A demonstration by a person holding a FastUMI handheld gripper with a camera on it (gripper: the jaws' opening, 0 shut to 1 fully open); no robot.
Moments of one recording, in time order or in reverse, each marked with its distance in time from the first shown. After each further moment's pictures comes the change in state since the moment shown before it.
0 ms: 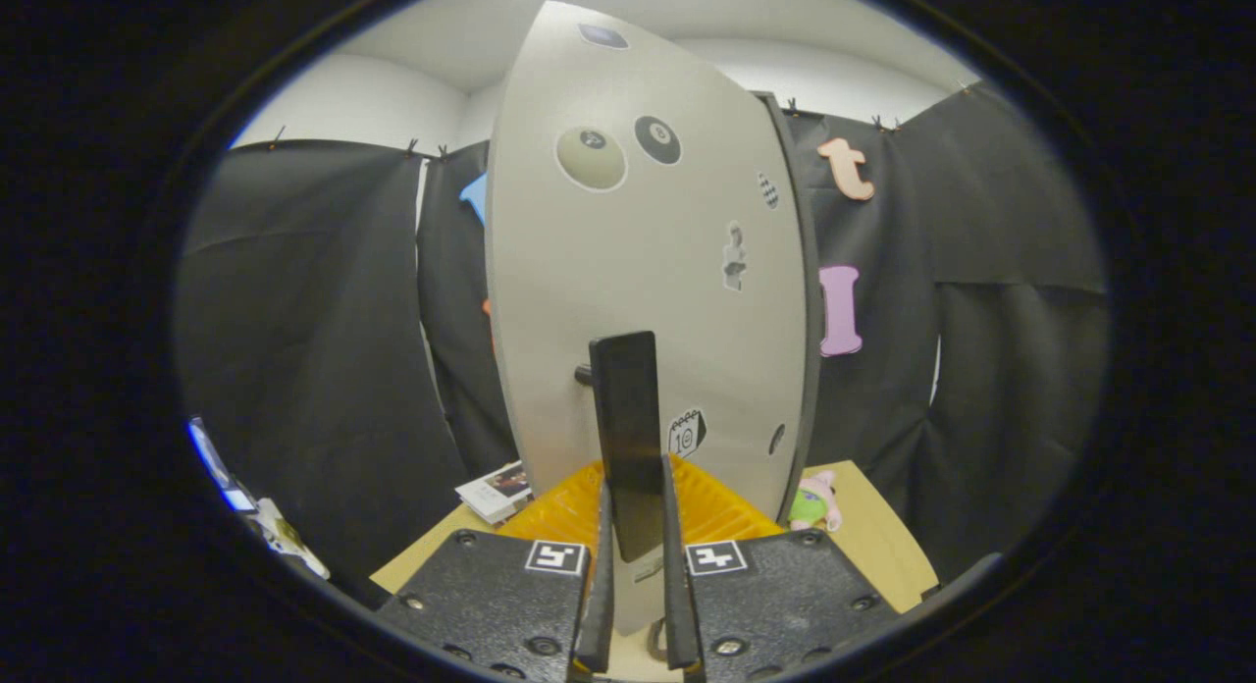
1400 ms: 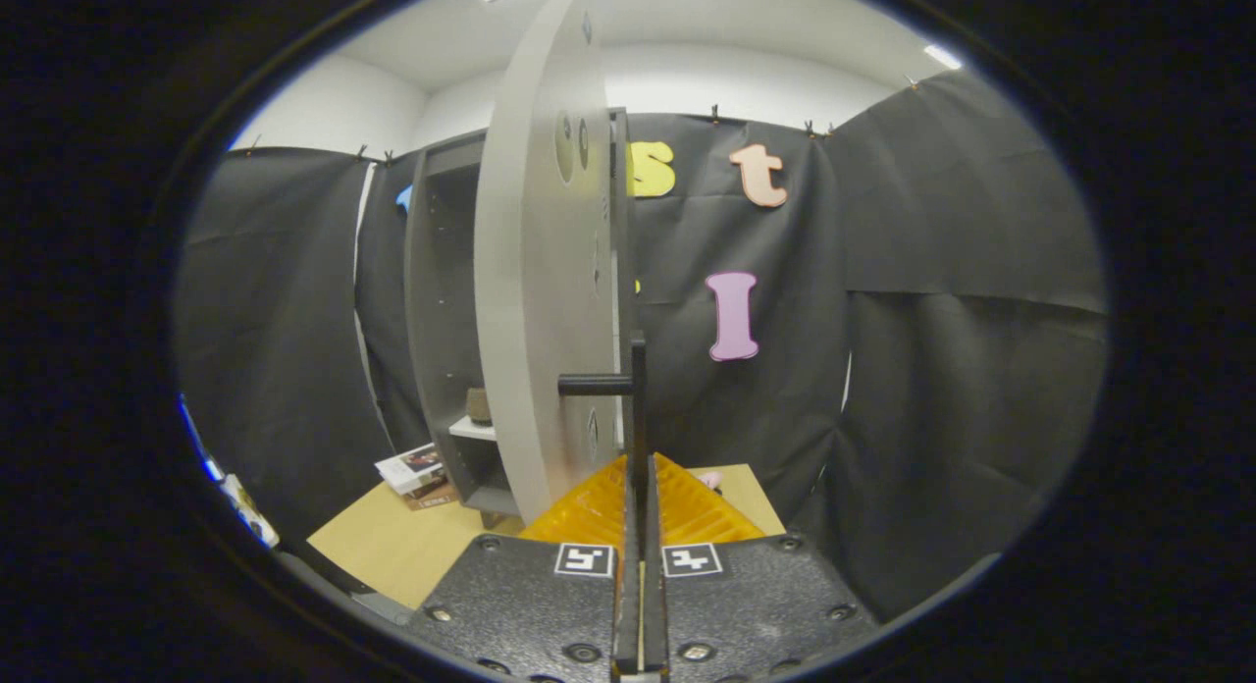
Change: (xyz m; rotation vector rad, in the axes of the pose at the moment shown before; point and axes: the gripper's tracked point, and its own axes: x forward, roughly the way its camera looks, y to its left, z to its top) arm -0.042 -0.150 0.007 -0.040 0.005 -0.162
